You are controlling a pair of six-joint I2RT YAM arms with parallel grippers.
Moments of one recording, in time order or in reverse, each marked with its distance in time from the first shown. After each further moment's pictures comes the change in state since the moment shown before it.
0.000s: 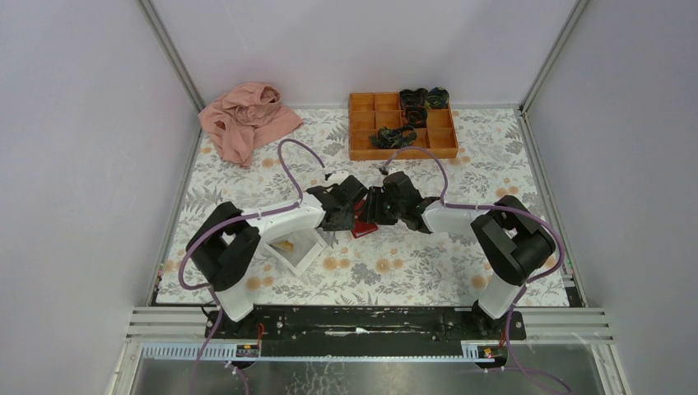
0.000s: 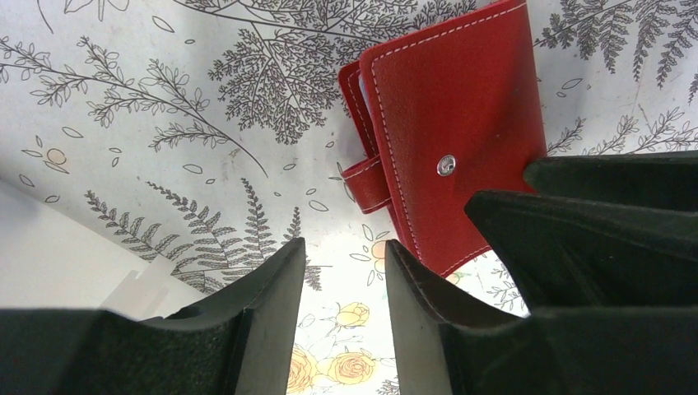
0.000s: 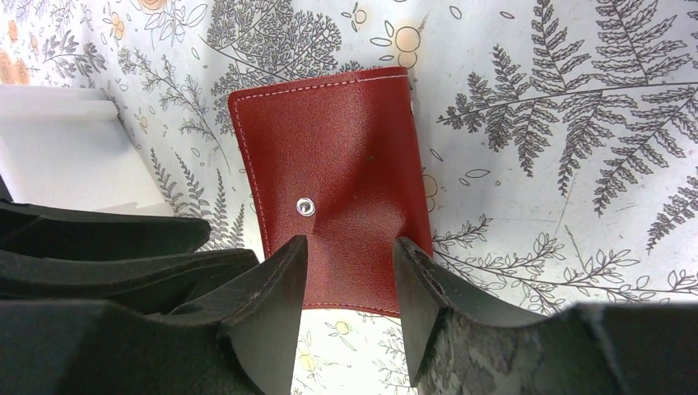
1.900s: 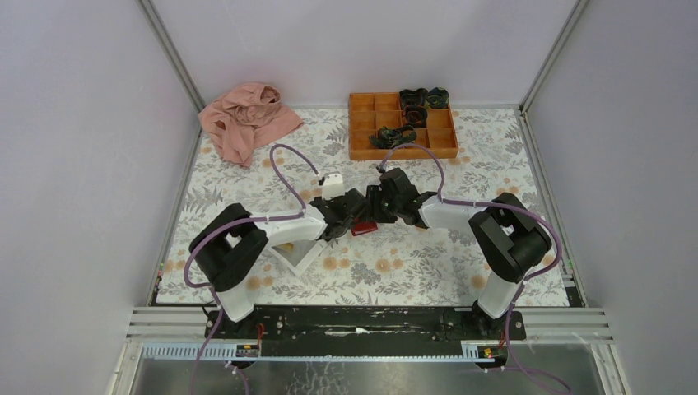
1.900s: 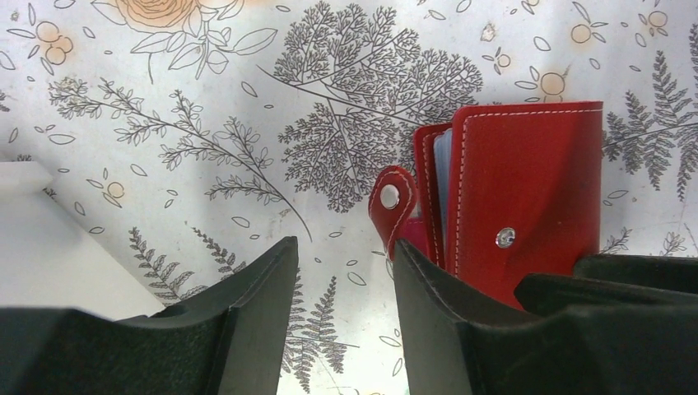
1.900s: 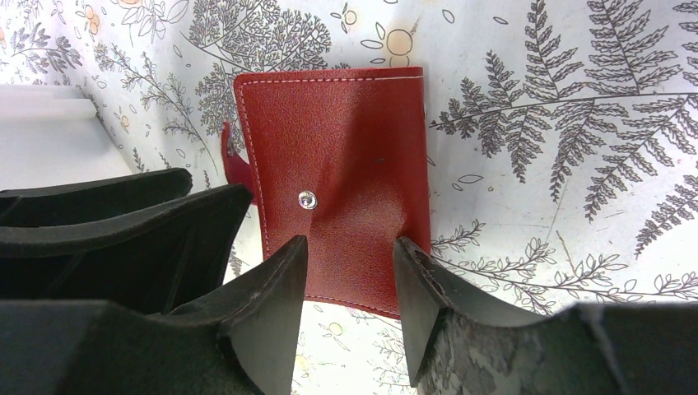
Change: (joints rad) left arm -0.038 0.015 -0.126 0.204 -0.295 -0.093; right arm 0.000 0.028 0.065 -0.091 0.006 -0.029
